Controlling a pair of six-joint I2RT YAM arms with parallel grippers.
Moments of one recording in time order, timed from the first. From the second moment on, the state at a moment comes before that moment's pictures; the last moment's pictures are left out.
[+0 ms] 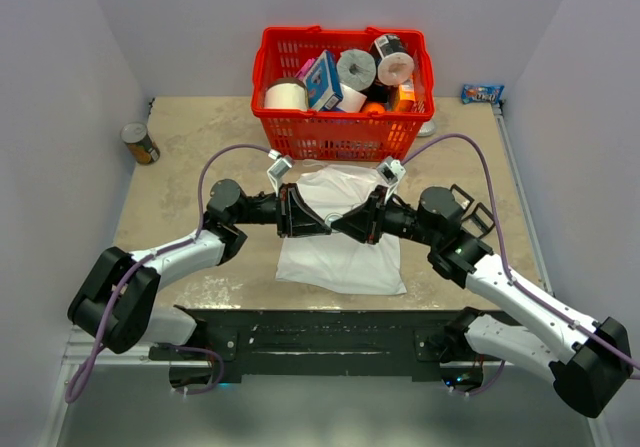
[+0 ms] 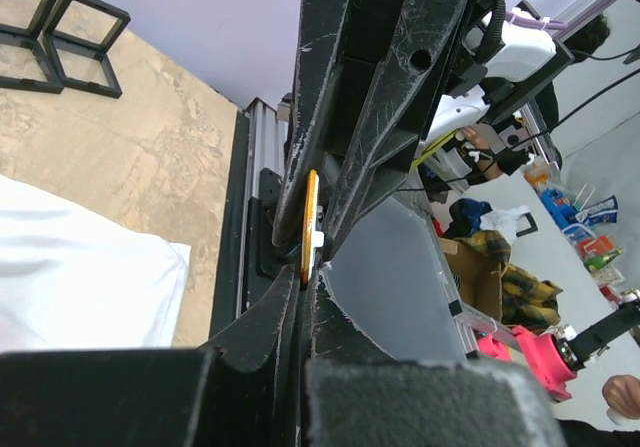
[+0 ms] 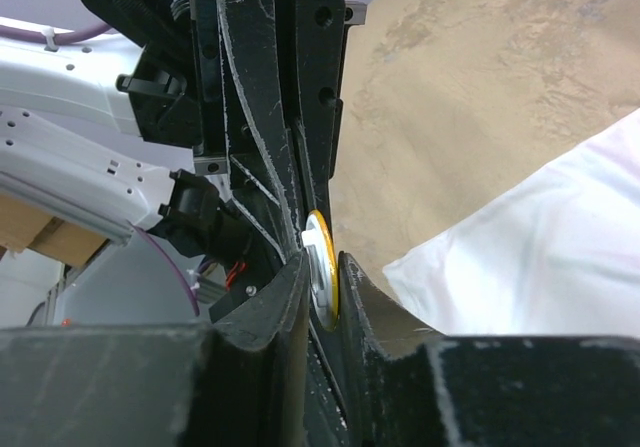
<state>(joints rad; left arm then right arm) -0.52 1.36 0.59 0.98 1.07 -0.94 0.67 0.94 0.68 0.16 -0.49 0.54</state>
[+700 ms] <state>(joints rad) -0.51 1.32 0.69 0.51 1.04 -0.61 0.67 1.04 0.72 0.10 -0.49 0.52</state>
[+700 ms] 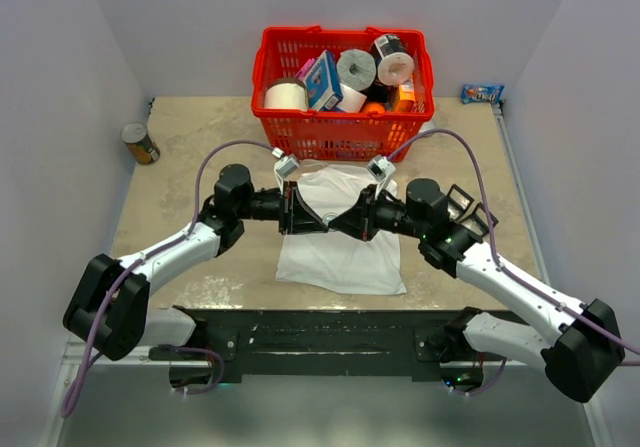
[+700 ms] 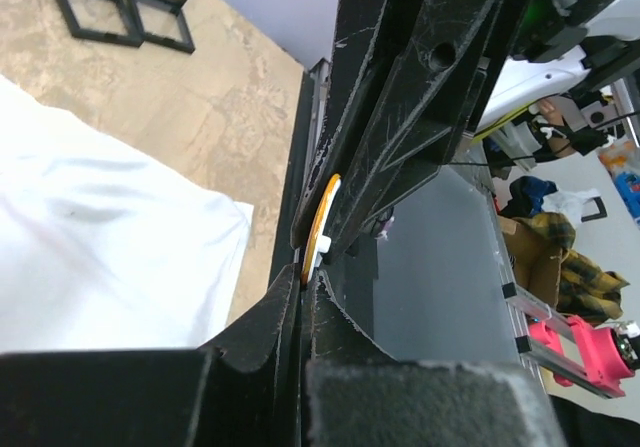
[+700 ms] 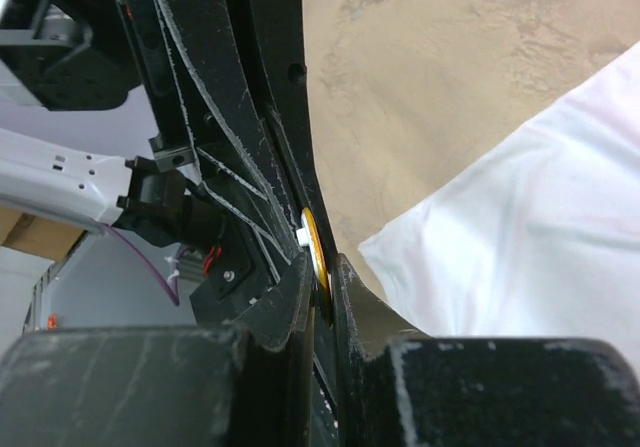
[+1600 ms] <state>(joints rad) -0.51 1.38 0.77 0.28 1.01 -0.47 0.66 1.00 0.73 -0.04 -0.46 0.45</state>
